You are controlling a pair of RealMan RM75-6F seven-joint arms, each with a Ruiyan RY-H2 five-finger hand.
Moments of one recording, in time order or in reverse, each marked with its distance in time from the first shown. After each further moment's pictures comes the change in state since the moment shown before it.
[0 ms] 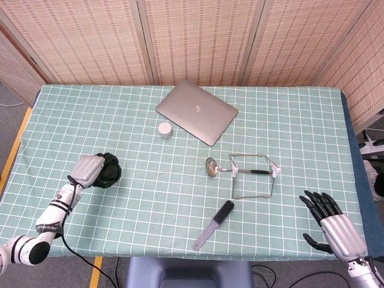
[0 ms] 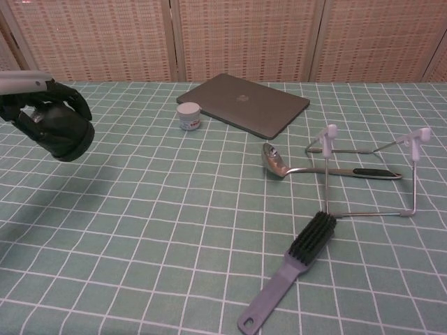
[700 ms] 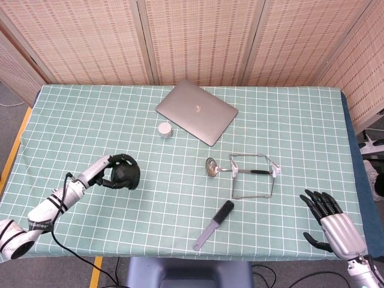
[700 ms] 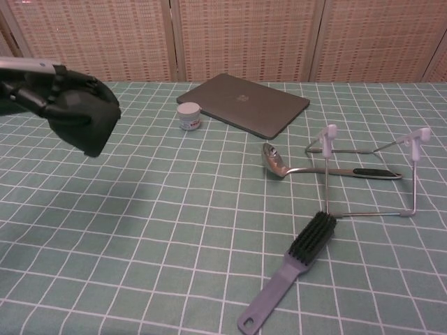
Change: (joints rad) left arm -0.042 0.085 0.025 0.094 0.575 -0.118 -1.119; right arm 0.005 -0.004 0.004 0.003 0.009 -0.013 -0.007
